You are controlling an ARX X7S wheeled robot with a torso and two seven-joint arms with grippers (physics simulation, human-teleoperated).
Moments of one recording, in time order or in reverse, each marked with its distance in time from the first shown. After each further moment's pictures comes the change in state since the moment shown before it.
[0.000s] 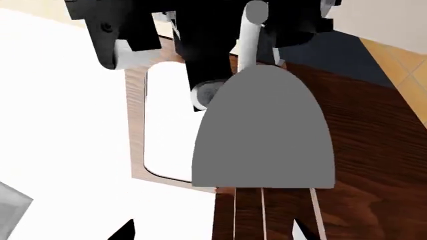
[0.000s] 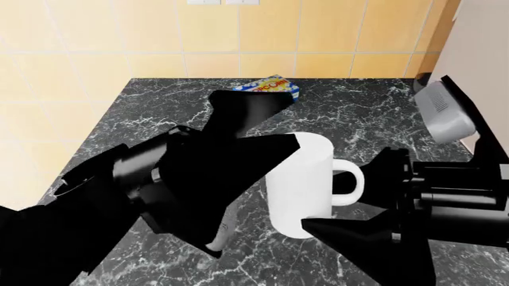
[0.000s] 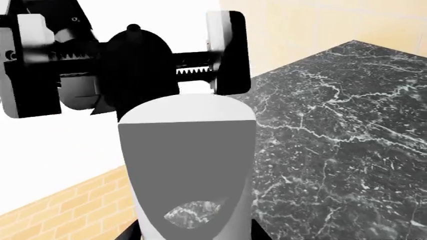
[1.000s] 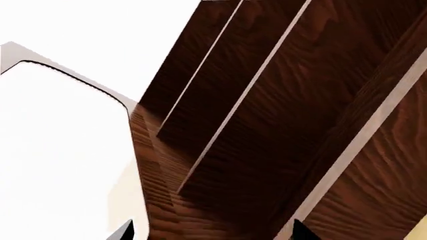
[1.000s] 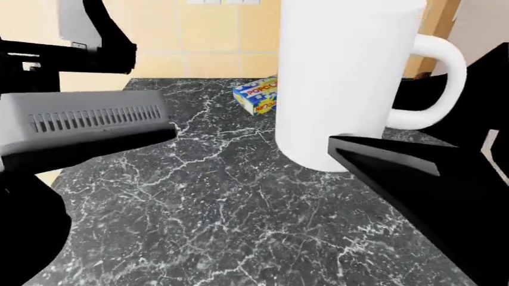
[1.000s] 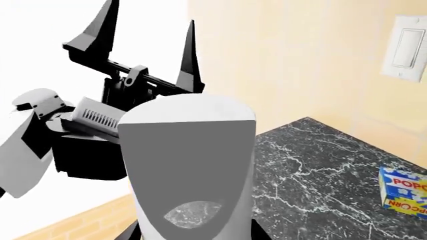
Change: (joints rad) left arm 0.165 -0.547 -0.923 0.278 -0.928 0.437 -0.177; right arm 0.611 0.150 -0.262 0.027 0.726 -0.155 0.648
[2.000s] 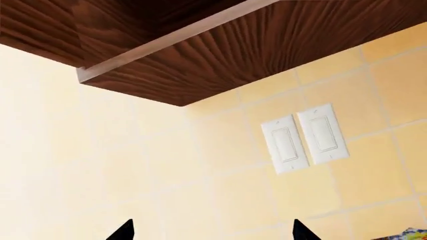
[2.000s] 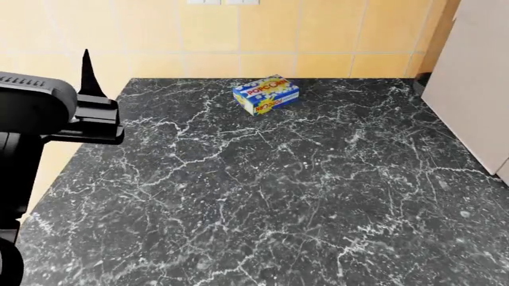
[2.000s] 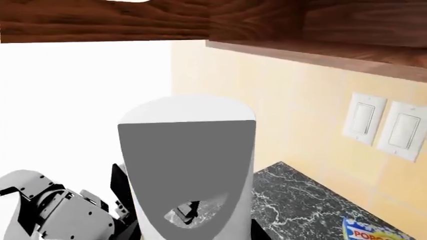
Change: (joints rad) left arm 0.188 -0.236 -0.203 0.026 -0.835 0.470 0.089; right arm 0.688 -0.253 -0.333 0.398 0.310 0.037 0.437
